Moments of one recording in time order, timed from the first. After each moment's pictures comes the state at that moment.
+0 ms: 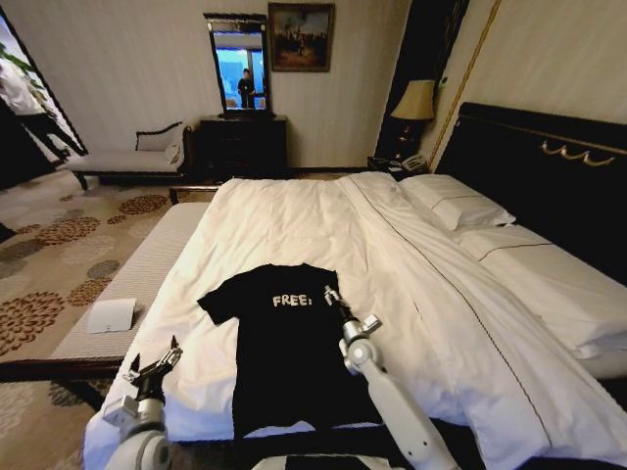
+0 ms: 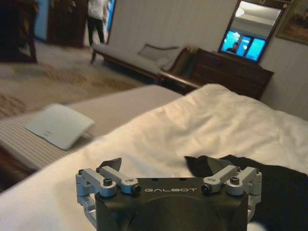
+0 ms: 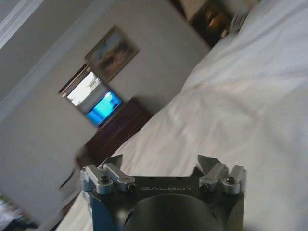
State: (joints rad) left arm 1.61 -1.40 -0.82 -2.01 -0.67 0.16 -0.26; right arm -1.11 1.35 0.29 1.61 0.97 0.15 0.13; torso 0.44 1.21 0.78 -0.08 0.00
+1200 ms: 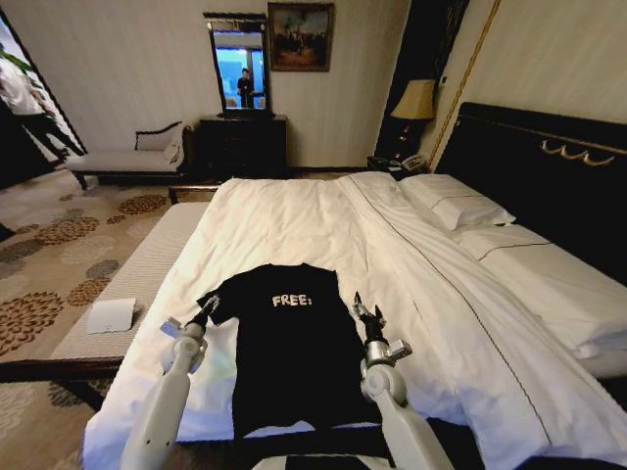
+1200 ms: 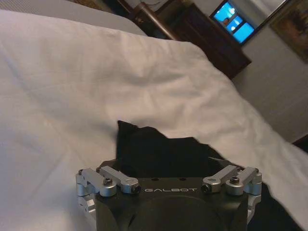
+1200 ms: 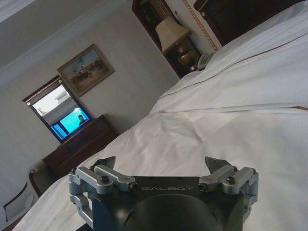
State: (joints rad) left arm 1.03 -1.28 -0.59 -1.40 -1.07 0.21 -0.19; right arm -1.28 1.42 0.39 1.69 0.76 0.22 0.19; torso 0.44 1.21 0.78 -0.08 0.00
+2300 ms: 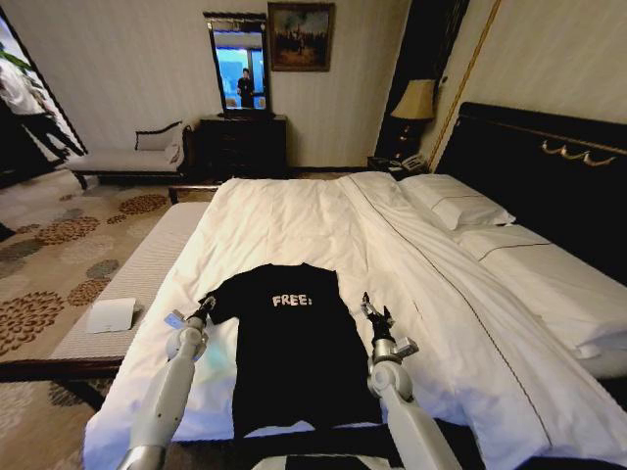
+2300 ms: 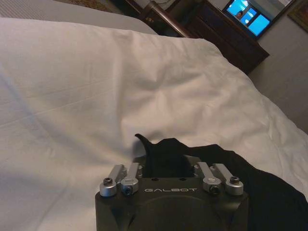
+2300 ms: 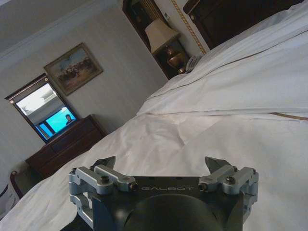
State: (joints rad) left arm 0.94 -1.27 -0.58 -1.27 -1.01 0.21 -0.21; right arm -1.26 1.40 0.41 1.65 0.77 0.22 0.21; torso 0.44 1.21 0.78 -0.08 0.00
